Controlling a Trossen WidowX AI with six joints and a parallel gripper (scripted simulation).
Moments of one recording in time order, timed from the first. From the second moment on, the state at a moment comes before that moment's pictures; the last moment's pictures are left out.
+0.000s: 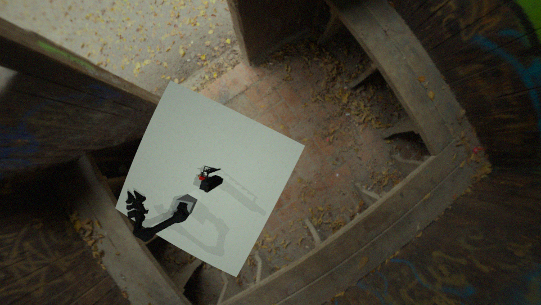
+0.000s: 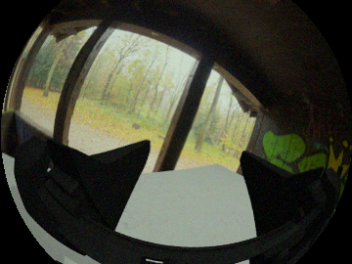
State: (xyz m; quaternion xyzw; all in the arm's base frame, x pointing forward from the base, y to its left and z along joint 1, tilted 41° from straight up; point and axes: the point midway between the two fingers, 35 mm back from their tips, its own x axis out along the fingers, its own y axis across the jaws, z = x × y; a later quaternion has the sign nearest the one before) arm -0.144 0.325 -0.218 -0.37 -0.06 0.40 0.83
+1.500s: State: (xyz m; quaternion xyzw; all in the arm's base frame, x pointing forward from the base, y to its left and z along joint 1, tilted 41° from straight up) arm 0.274 0.080 0.019 -0.72 0.56 0.30 0.27
